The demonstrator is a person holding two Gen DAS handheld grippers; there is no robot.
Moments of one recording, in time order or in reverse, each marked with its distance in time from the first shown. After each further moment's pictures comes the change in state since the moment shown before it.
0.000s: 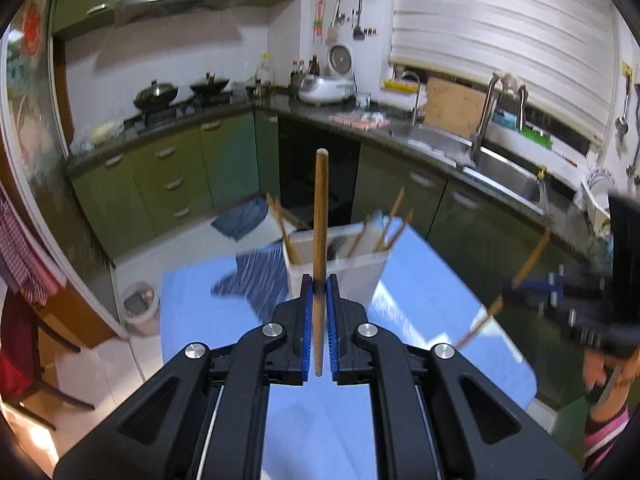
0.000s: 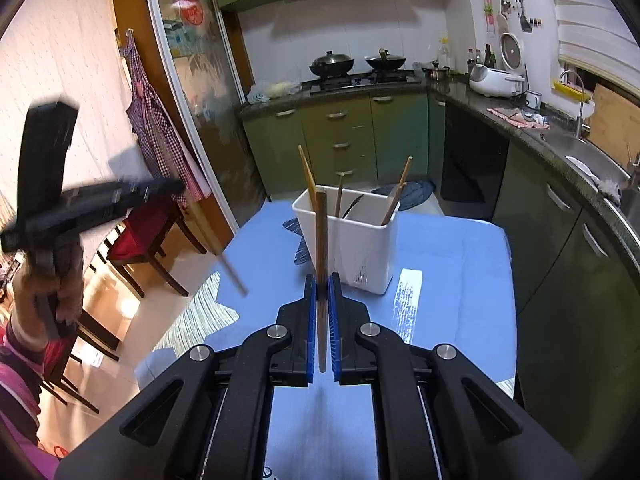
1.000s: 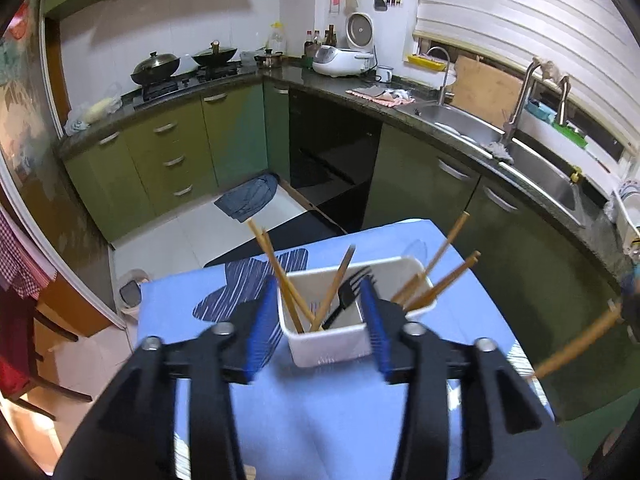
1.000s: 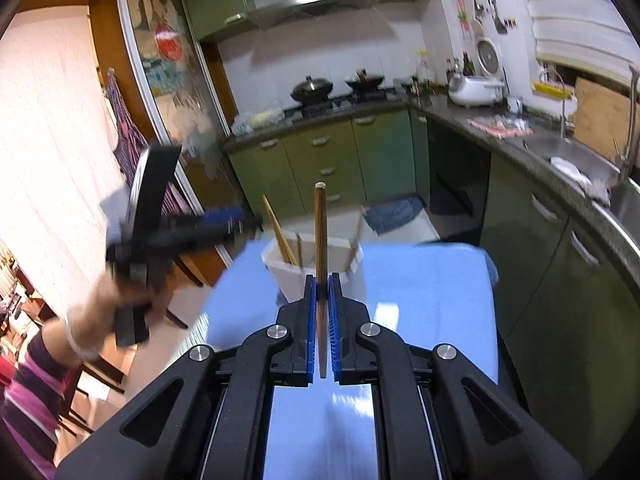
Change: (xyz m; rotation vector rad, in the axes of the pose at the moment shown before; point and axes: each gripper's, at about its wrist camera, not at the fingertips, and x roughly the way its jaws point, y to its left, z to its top) left arm 0.122 0.001 0.032 -0.046 0.111 0.034; right arm -0.020 -0.036 0.060 0.077 -0.105 0.004
